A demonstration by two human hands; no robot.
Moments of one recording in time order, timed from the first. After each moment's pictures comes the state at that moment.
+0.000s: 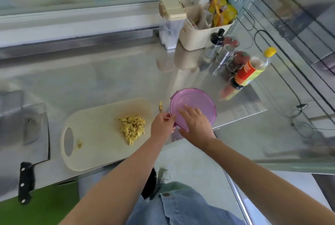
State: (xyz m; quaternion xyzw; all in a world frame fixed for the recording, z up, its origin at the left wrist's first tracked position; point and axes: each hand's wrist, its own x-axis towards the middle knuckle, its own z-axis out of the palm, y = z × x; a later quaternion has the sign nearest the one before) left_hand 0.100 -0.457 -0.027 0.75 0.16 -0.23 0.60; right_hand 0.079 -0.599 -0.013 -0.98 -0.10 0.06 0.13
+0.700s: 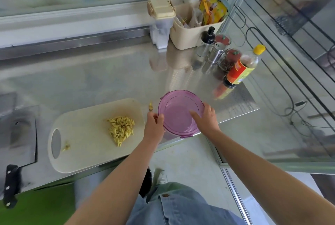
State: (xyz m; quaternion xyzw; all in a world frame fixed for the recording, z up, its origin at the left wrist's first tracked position) left_hand 0.094 -0.482 -0.022 0.75 0.19 -0.20 0.60; right_hand 0.092 -0.662 -0.022 -0.90 0.23 0.10 0.36
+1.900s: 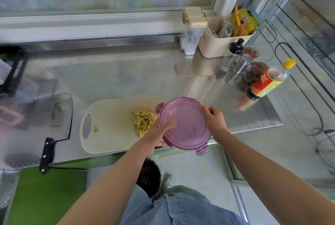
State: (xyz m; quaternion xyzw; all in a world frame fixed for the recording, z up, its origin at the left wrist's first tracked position) left_hand 0.061 -0.408 -0.011 0.62 0.21 -0.31 0.69; right_hand 0.101 -0.615 -0.005 -0.81 0.24 0.09 0.53
